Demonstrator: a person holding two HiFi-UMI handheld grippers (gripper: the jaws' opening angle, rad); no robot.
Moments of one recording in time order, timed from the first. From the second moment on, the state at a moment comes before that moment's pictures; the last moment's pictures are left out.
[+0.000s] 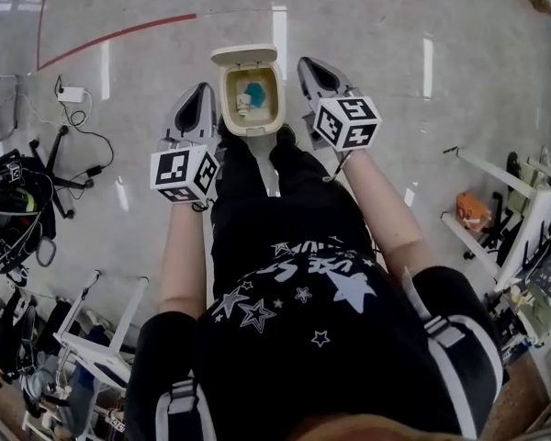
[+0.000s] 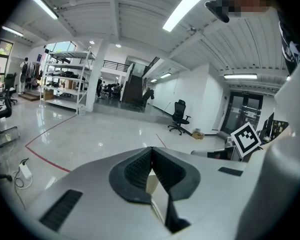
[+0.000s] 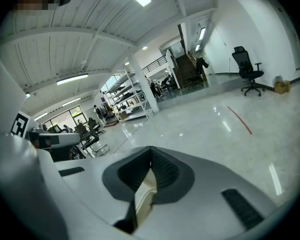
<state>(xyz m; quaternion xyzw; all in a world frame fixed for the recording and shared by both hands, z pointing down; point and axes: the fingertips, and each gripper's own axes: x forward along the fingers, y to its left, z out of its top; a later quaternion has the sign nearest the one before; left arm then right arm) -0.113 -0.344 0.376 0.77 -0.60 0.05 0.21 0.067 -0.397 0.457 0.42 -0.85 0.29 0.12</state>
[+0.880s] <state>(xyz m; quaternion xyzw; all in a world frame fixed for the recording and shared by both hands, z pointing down) -0.132 -0.446 0.505 0.83 -0.47 0.11 0.28 -0.003 -0.469 0.550 0.47 -0.80 0.32 0.18</state>
